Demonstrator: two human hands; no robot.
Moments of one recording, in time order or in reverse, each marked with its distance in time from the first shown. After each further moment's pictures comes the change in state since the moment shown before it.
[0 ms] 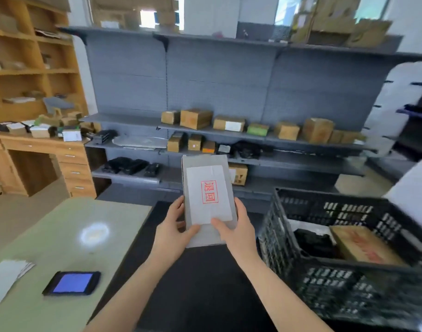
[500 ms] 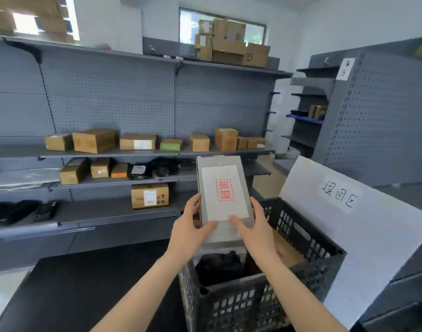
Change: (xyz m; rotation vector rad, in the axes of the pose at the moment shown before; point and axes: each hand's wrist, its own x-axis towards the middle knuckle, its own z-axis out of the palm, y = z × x) left_hand 0.085 0.125 0.270 -0.168 -0.385 0.214; right_hand 0.066 0.061 -0.281 -0.135 0.406 0.131
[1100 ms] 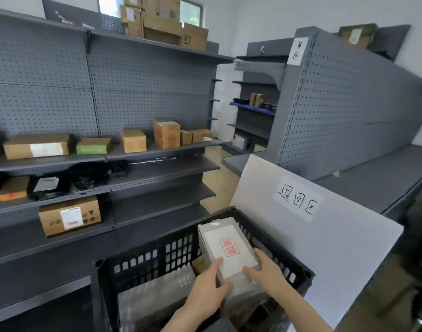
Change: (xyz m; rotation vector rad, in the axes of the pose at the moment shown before) left_hand 0.104 -0.104 0.214 0.160 -0.611 -0.217; right_hand 0.114 0.164 -0.101 -0.381 -0.146 0.514
